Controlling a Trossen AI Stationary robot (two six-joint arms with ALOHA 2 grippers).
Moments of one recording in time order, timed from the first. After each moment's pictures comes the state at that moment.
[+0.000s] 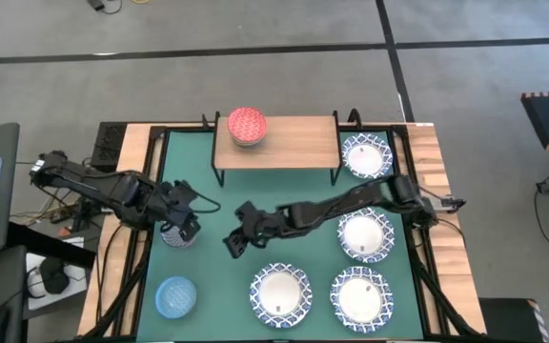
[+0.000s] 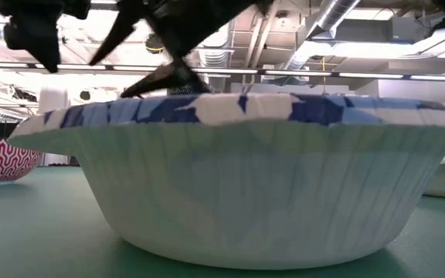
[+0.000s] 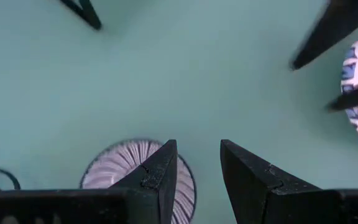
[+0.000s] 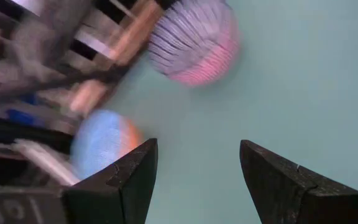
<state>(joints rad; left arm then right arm) -0.32 0.98 0.97 -1.11 -0.26 -1.00 0.17 2.20 1.77 -0.17 0.16 0.94</state>
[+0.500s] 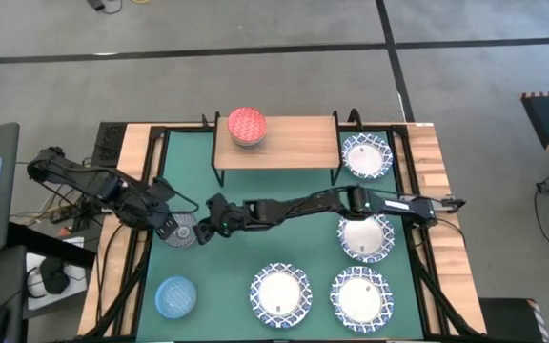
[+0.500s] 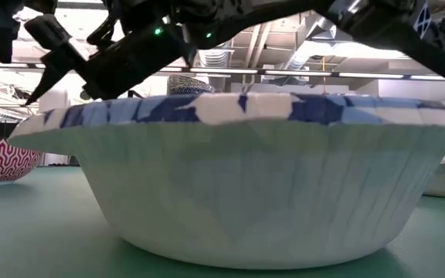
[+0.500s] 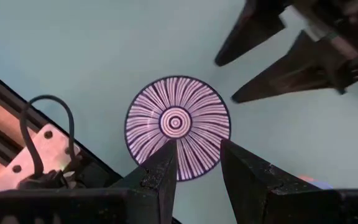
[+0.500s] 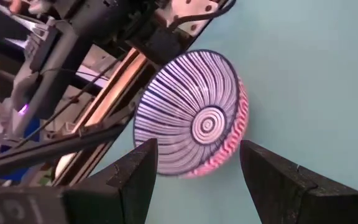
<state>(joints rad) -0.40 0.85 1.01 -1.39 -0.20 -1.15 0.09 2.63 2.33 -0.18 0.13 0.94</state>
